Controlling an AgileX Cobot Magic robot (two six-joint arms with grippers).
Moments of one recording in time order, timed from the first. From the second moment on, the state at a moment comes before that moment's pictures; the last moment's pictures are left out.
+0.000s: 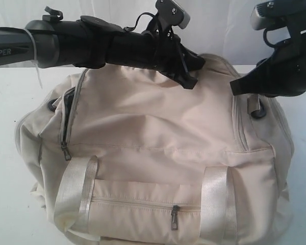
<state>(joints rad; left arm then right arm) -0.61 2.04 -1.69 -1.38 0.50 1.70 0.38 1.27 -0.96 0.20 0.55 -0.28</state>
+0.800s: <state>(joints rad) -0.61 2.04 -1.69 -1.37 0.45 1.70 0.38 1.22 -0.97 0.38 0.87 -0.33</state>
